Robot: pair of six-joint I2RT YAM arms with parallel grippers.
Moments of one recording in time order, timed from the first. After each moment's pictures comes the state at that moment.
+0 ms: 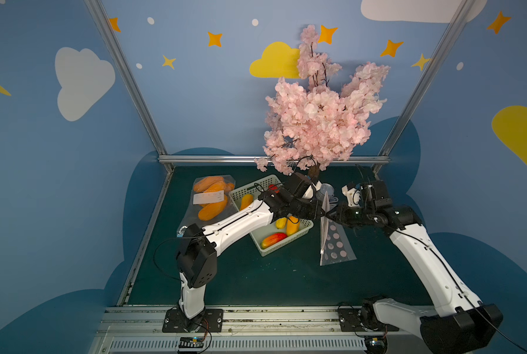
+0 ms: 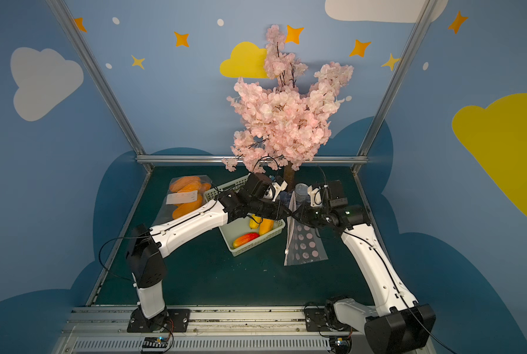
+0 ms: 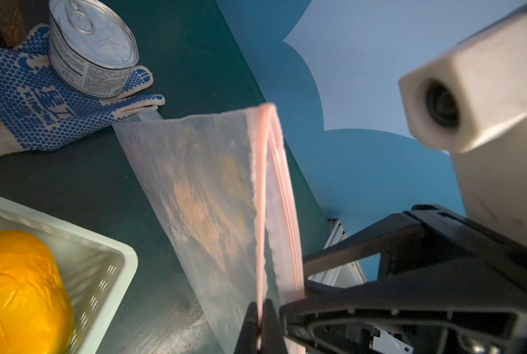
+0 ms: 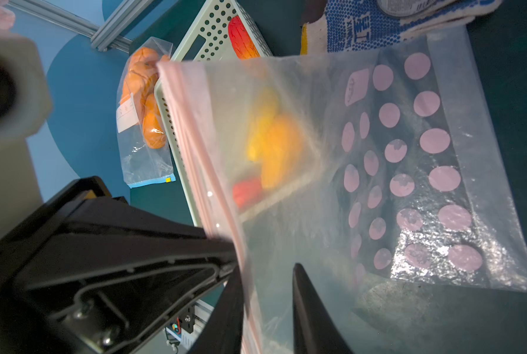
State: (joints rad) left arm -0.85 1.88 1.72 -0.49 0.41 -0.62; right arm 0.30 1.19 1.21 -0.92 -0.38 0.52
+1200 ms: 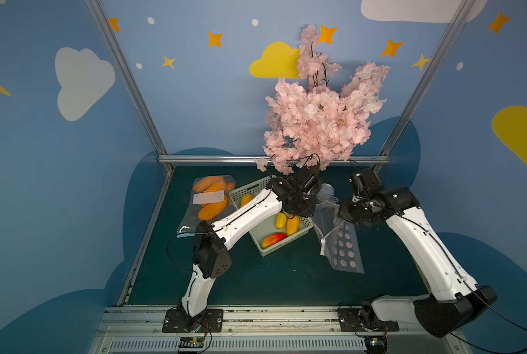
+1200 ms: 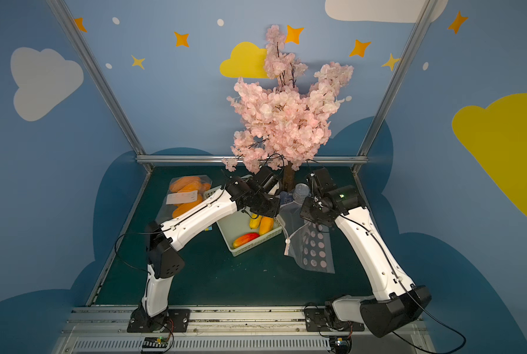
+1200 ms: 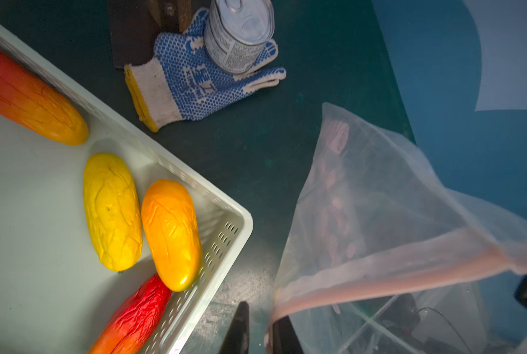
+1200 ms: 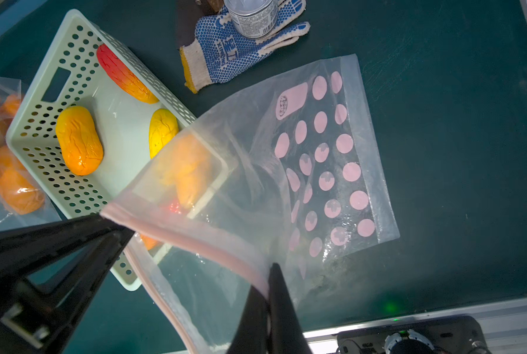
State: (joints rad) left arm -0.85 2.05 2.10 -1.05 0.10 -0.52; right arm 0.42 1.33 1.52 -1.32 0.09 0.74
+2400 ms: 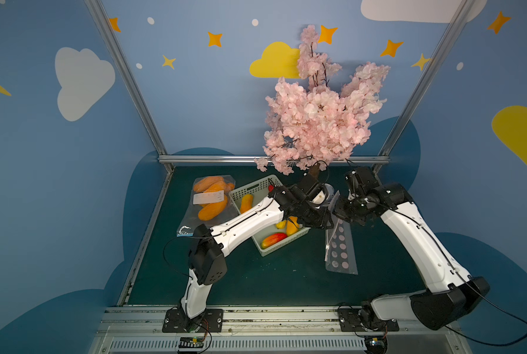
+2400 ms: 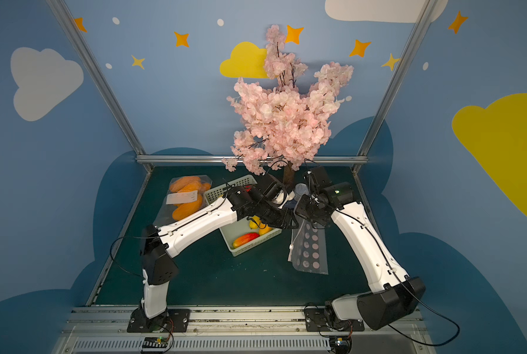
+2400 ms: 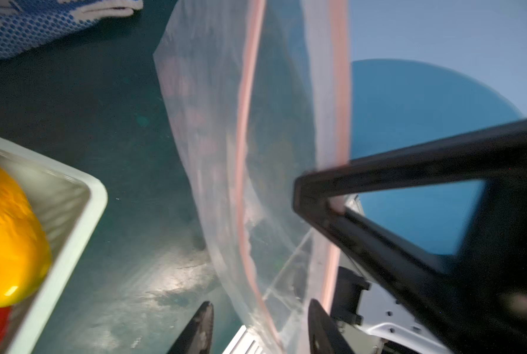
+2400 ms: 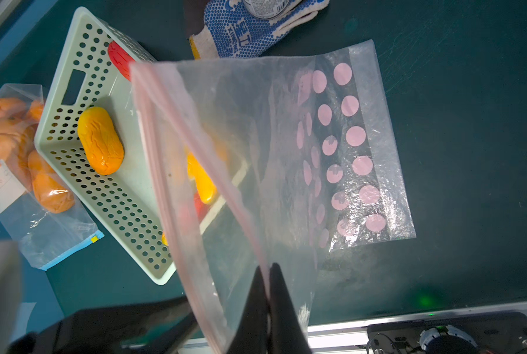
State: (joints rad) left arm -0.91 2.00 1.98 -0.87 0.39 -0.60; right arm 0.41 1.37 1.53 -1.30 0.00 0.78
